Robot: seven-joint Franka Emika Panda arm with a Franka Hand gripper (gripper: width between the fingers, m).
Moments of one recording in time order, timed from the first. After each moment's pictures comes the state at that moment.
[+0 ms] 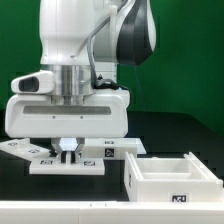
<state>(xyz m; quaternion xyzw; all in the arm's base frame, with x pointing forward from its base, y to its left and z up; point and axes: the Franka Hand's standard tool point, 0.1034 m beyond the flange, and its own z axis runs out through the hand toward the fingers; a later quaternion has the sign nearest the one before) 0.526 -0.077 0.043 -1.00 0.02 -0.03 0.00</state>
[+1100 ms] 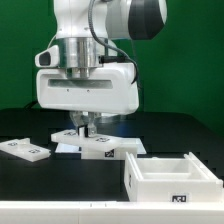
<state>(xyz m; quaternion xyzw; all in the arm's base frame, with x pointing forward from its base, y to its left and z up) 0.505 -0.054 0.075 -0.94 0.35 -0.03 0.04</state>
